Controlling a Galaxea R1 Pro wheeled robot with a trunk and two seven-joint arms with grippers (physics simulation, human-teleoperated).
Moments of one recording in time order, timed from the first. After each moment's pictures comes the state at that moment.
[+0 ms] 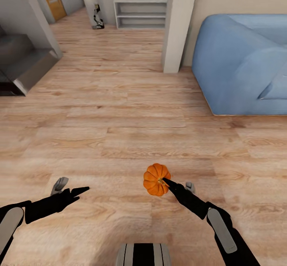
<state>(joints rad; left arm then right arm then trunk) -0.25 0.34 0.19 -1.45 0.95 1.04 -0.30 -0.34 -0.03 -0.02 -1.17 -0.92 0.63 0.43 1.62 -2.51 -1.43</state>
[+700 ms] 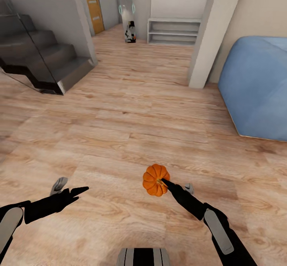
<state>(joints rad) -0.25 0.34 0.20 -1.44 0.95 1.04 -0.29 -0.34 -0.02 0.02 -1.15 -0.92 0.55 0.40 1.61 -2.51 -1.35</state>
